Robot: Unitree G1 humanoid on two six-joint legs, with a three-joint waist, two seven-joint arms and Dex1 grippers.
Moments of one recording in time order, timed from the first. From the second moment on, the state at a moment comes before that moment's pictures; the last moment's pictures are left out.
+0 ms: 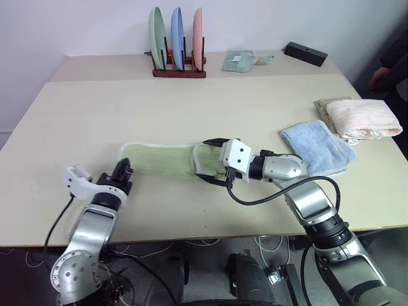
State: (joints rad) left arm 0.07 0.16 0.41 -0.55 -1.37 0.53 0.42; right arm -0.49 -0.44 0.31 -0.15 0.05 0.21 0.84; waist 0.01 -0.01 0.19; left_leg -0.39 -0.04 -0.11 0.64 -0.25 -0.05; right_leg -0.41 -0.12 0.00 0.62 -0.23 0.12
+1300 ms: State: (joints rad) left arm -0.07 0.54 0.02 -0.63 -0.87 0.82 -0.20; right arm -0.41 -0.49 0.24 -0.07 0.00 0.20 0.74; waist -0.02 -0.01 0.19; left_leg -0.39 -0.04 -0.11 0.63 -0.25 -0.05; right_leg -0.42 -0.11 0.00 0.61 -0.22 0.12
